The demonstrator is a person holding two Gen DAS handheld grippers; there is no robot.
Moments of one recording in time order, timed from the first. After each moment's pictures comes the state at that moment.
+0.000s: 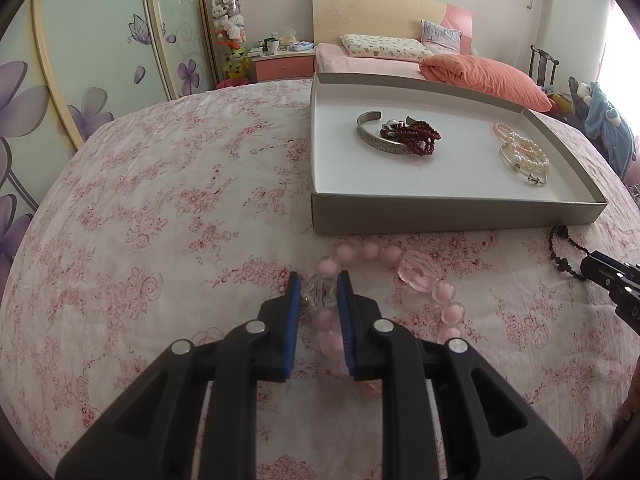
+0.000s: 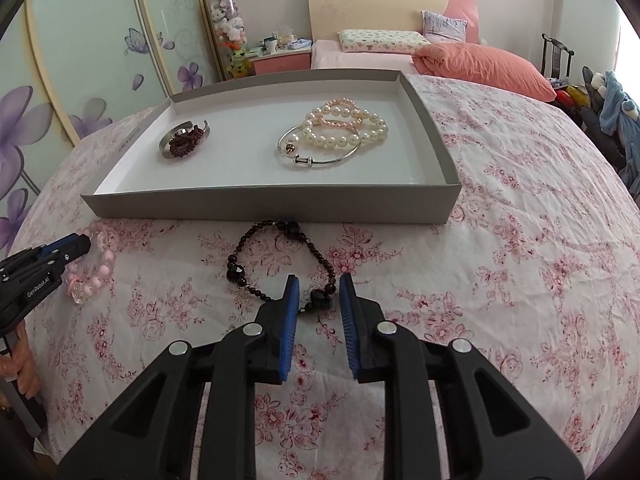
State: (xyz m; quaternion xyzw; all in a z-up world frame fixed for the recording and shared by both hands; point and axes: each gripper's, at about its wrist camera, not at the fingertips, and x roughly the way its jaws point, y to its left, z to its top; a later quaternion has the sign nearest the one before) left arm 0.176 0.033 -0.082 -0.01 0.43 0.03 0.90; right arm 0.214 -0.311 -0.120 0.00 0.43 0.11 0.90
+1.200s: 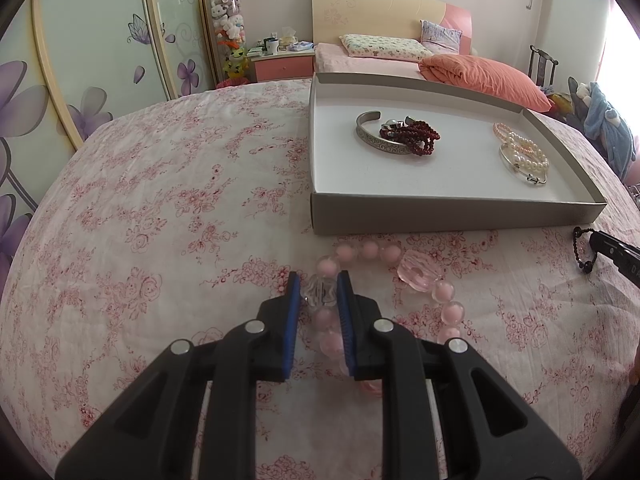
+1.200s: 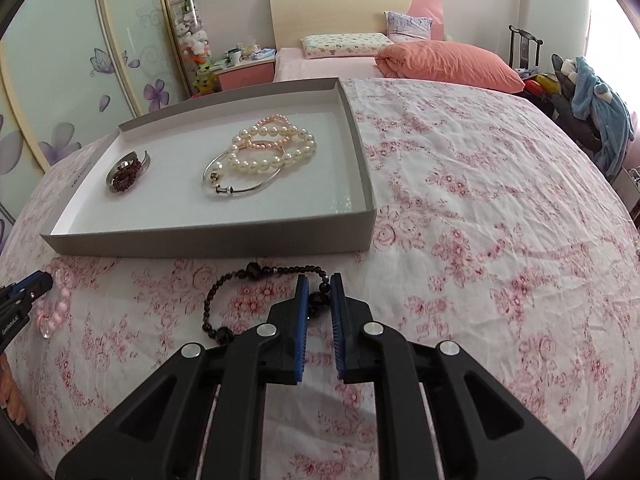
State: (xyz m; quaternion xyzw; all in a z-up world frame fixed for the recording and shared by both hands) left arm 0.176 0.032 -0.082 -0.01 0.43 0.03 0.90; right arm 0.238 -0.347 -0.121 0.02 0.42 0.05 0.91
